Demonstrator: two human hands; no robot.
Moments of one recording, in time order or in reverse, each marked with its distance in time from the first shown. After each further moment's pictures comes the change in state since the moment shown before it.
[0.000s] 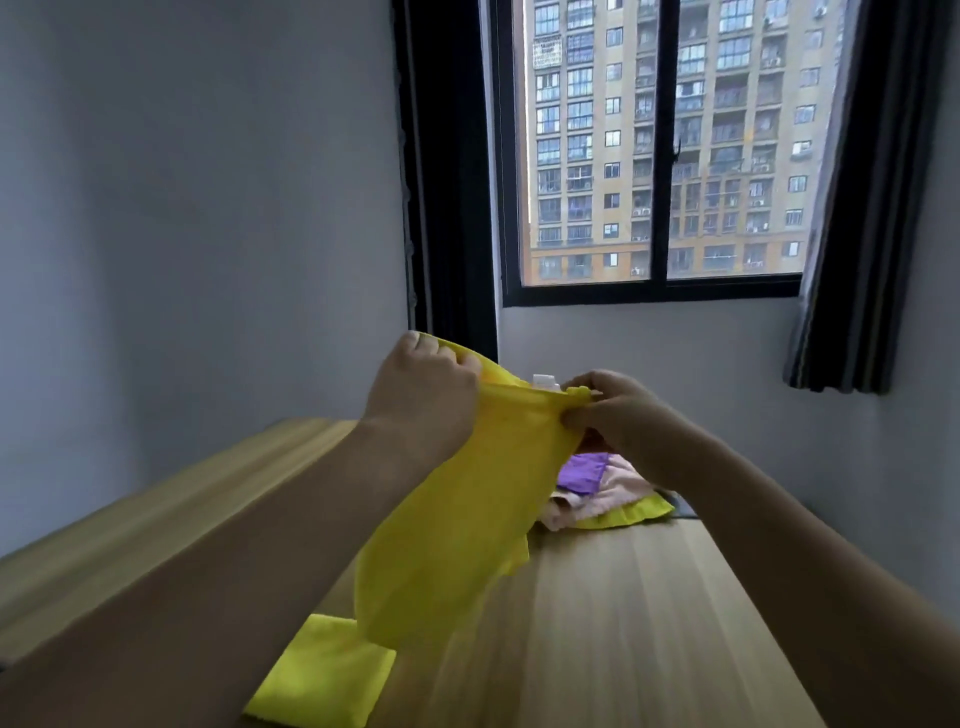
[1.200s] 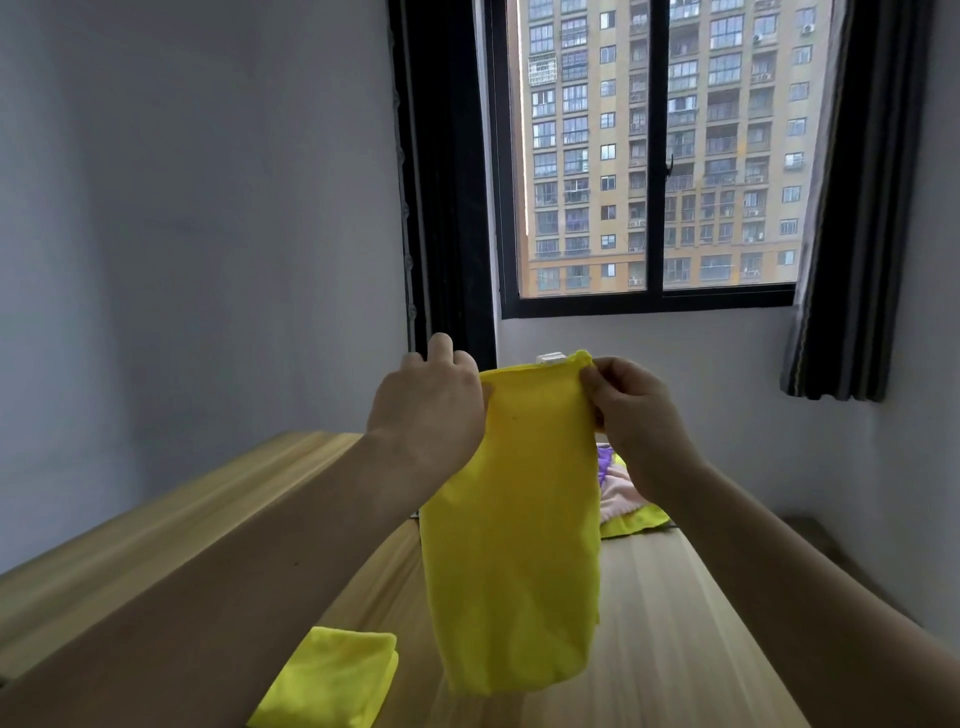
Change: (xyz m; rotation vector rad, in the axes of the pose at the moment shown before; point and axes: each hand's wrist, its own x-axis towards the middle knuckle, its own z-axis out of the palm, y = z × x) left_hand -0.006 0.005 -0.016 -0.296 0.072 -0.219; right_hand -0.020 -0.012 0.007 0.127 0.306 -0.273
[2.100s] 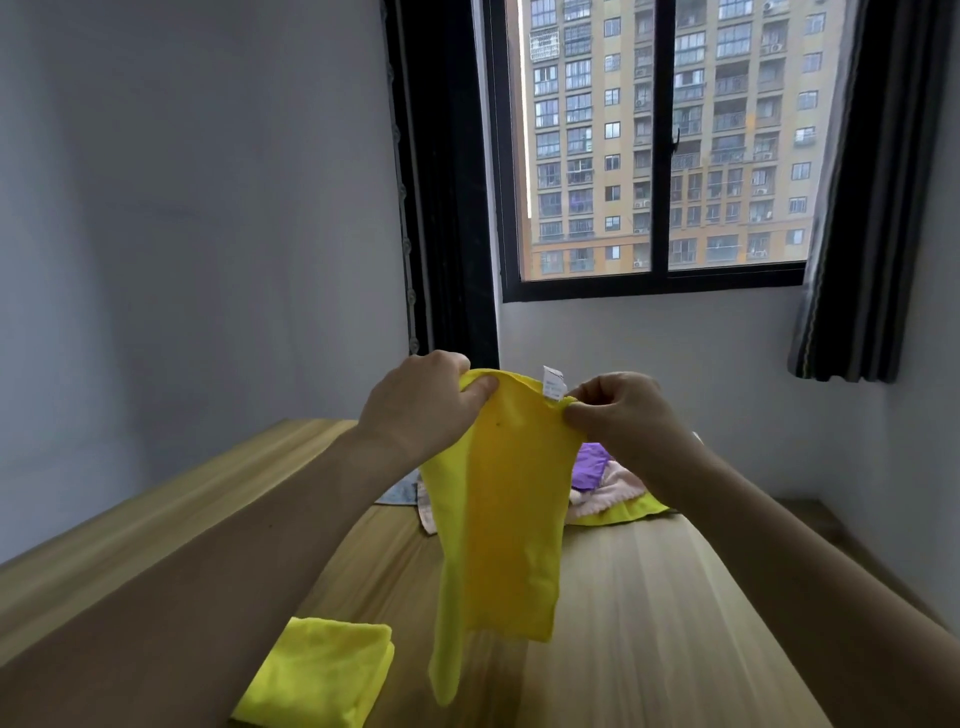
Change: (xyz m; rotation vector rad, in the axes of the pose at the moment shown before) left_hand 0.014 -0.007 0.034 -0.484 -0.110 -0.027; right_hand 0.002 0.016 -0.006 -0.325 -0.133 0.032
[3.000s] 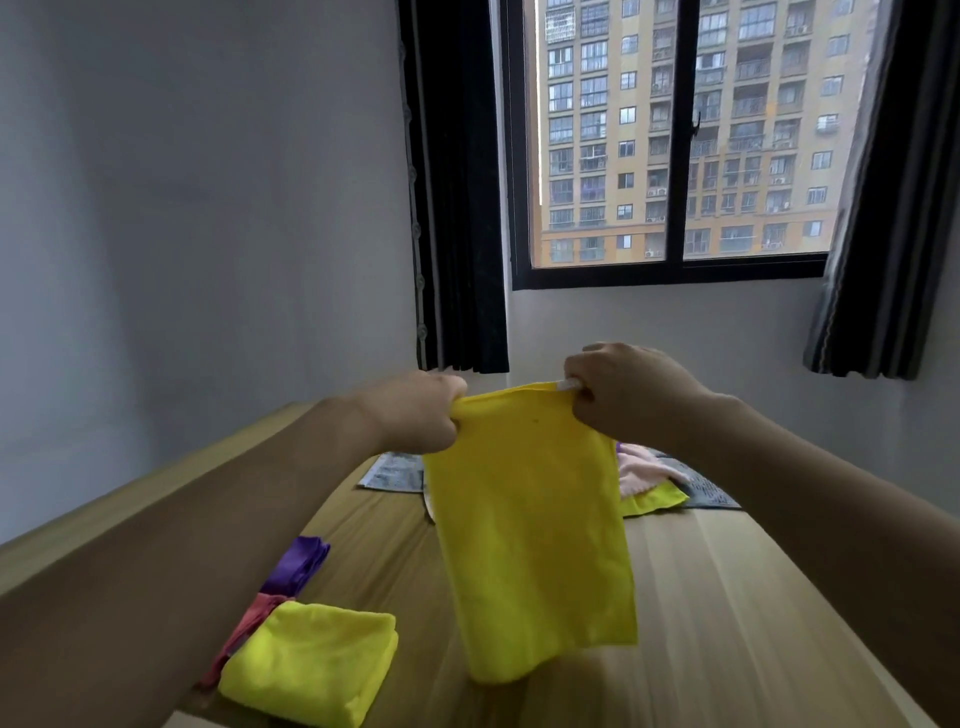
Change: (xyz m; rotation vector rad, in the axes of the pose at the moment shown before) left_hand 0.009 -0.032 0.001 0.218 -0.565 0.003; right_hand 0.040 -0.004 -0.006 -1.037 -0.246 -0.442
